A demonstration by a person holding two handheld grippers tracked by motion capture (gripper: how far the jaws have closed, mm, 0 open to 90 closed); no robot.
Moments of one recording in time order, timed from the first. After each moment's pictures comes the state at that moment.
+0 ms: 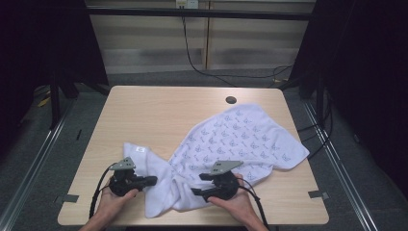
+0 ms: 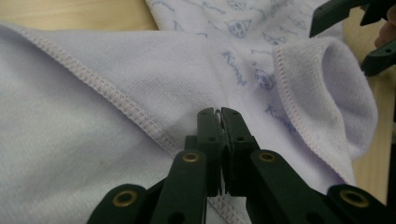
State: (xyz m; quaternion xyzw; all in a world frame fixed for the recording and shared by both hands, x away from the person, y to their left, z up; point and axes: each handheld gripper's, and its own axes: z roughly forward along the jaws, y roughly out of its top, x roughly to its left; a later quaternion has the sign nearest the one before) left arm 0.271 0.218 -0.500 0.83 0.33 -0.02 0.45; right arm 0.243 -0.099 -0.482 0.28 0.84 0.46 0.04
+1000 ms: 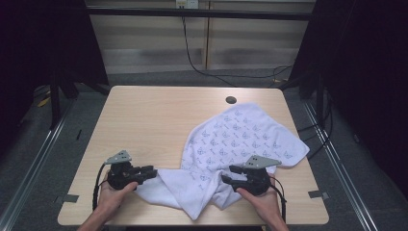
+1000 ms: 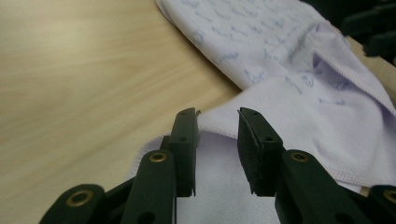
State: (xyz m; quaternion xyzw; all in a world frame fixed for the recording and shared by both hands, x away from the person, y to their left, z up) left arm 0.295 0.239 -0.486 0.78 0.37 0.02 0.50; right arm 0.233 -0.182 -0.463 0.37 0.79 0.47 0.11
